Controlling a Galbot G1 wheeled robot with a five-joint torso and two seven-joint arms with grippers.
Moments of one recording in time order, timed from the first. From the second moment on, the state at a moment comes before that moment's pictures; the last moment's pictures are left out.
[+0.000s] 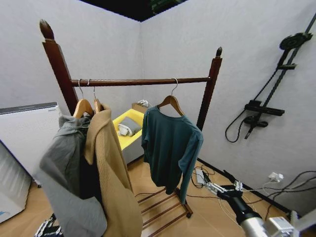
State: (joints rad) left arm 2.02 -1.40 -0.95 -2.42 -0.44 0.00 0.09; right arm -1.82 1.24 0.88 2.50 0.52 -0.14 0.05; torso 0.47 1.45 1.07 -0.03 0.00
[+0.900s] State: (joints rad) left arm 2.02 -1.40 -0.95 -2.42 -0.44 0.00 0.09; right arm -1.82 1.24 0.88 2.50 0.52 -0.14 0.05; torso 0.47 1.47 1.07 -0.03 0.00
